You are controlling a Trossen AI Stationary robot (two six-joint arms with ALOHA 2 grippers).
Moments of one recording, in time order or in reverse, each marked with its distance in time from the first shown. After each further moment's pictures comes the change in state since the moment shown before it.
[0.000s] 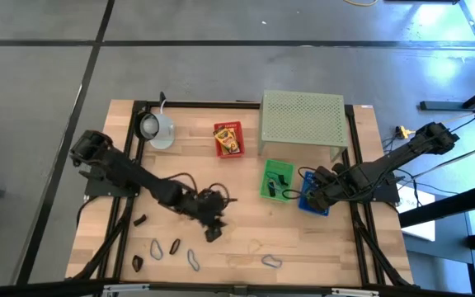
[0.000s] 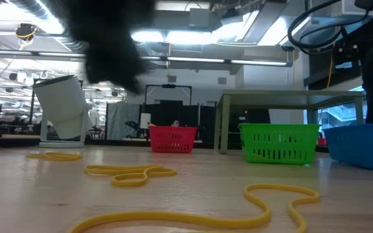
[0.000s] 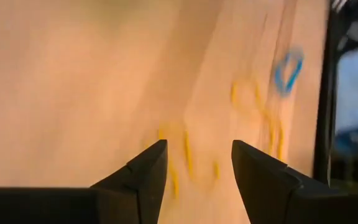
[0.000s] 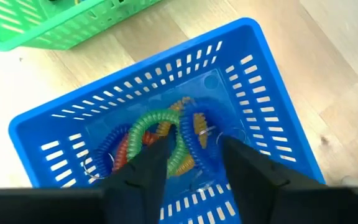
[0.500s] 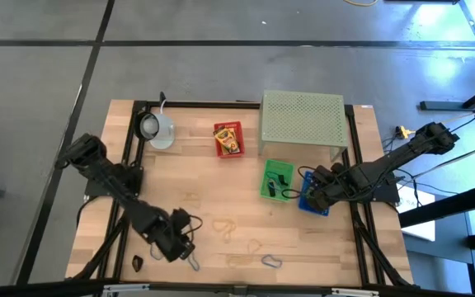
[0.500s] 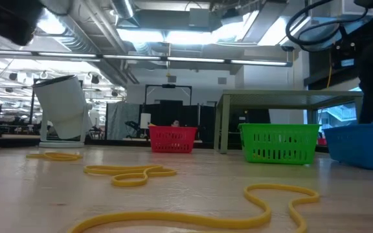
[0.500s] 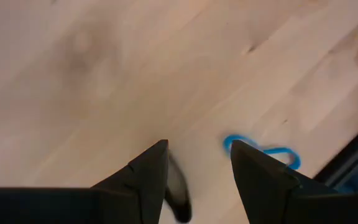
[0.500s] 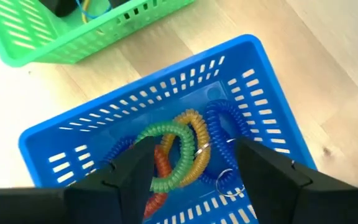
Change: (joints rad) left arm -0.342 -0.019 0.000 -0.443 0.011 -0.792; right arm 0.000 0.000 0.000 0.024 0.034 0.000
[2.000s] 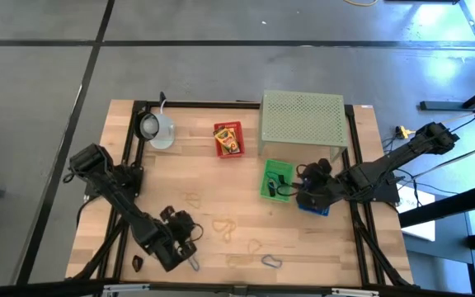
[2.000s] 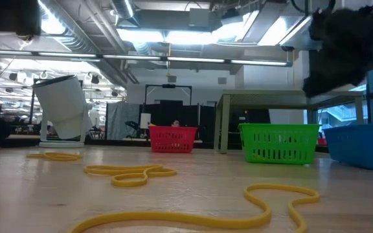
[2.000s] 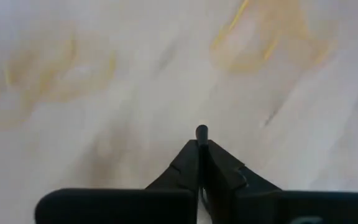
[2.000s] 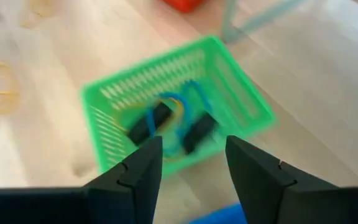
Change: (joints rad) left arm -0.082 0.128 -0.003 0.017 -0.398 0.153; right arm 0.000 0.000 0.000 0.363 0.307 -0.187
